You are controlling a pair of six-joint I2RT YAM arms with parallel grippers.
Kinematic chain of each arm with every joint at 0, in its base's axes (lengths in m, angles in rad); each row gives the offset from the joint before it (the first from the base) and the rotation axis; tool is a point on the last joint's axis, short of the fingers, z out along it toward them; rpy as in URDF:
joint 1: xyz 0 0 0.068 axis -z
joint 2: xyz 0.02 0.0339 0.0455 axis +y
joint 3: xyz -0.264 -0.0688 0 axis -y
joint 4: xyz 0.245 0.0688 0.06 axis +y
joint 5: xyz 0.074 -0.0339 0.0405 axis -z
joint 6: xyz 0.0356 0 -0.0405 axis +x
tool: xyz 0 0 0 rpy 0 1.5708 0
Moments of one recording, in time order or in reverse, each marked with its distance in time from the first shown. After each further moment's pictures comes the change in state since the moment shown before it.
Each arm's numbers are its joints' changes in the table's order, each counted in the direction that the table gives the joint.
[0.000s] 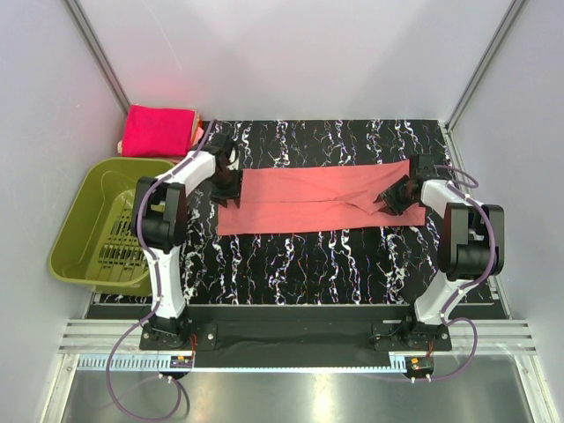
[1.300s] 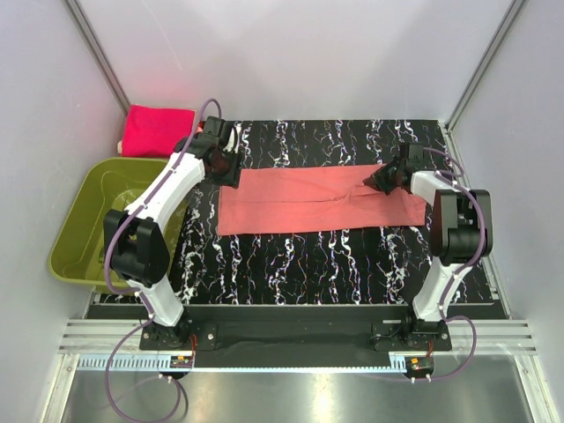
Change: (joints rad) left arm 0.092 -0.354 -0.027 0.040 -0.138 0.069; right arm -0.057 0.128 0.097 -0.251 -0.064 0.083
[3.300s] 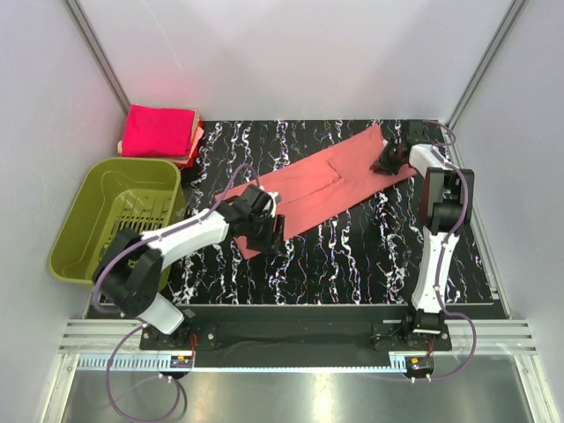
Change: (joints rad) left arm 0.320 -0.143 -0.608 -0.364 0.273 -0.355; right arm 0.051 0.370 0.499 0.264 0.044 -0.414
